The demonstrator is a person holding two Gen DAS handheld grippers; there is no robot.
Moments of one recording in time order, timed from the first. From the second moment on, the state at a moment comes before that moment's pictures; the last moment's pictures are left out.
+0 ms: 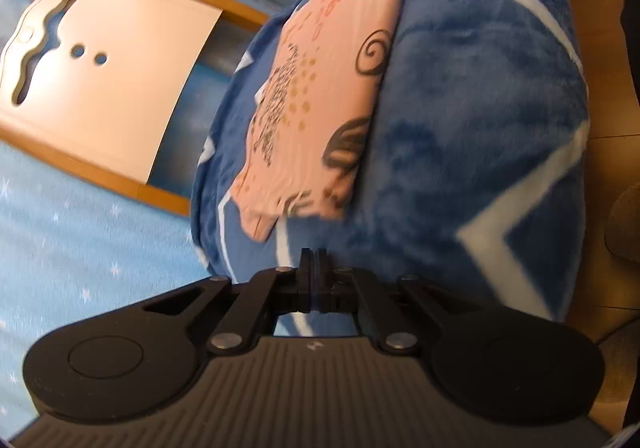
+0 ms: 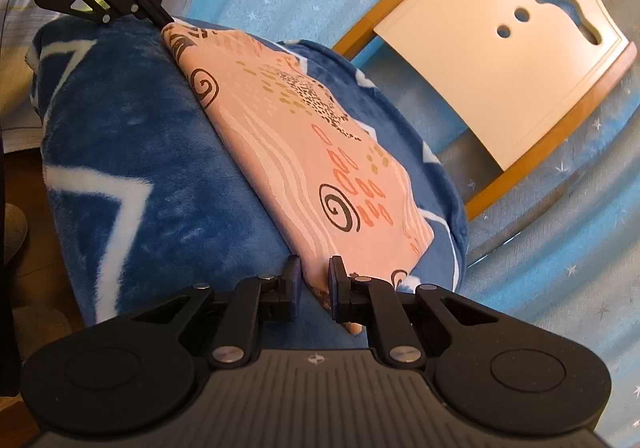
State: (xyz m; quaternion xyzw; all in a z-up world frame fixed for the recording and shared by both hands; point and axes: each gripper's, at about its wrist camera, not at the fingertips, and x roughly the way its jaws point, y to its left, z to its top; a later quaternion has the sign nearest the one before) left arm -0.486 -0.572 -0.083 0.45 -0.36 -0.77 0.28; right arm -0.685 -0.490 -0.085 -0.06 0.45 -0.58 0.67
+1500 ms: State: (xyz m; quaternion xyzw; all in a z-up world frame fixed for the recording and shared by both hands) left arm -0.513 -0.558 -0.045 0.41 -0.14 -0.83 0.36; right arm -0.730 -0.470 -0.064 0.22 0.24 -0.66 0.67
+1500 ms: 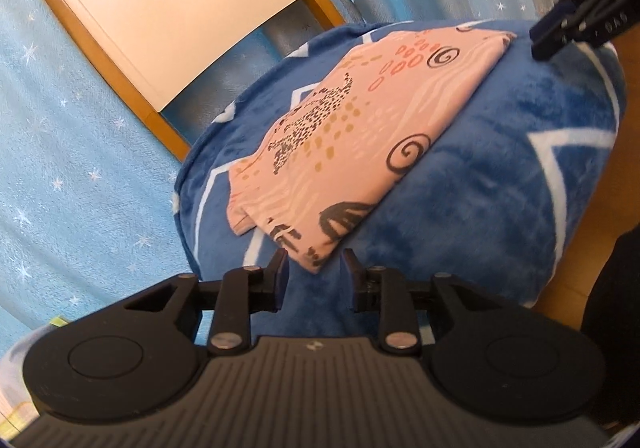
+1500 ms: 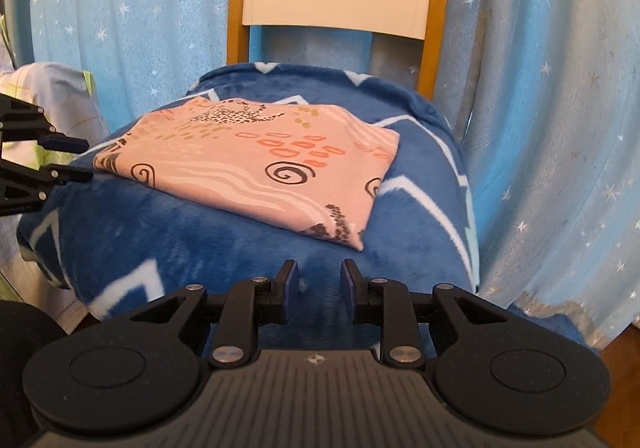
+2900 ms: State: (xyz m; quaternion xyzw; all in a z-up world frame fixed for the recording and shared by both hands) left arm -0.518 -0.575 -0.058 0.31 0.14 -0.82 0.46; right arm -0.701 -0.478 -0.079 0.27 0.18 -0.70 0.64
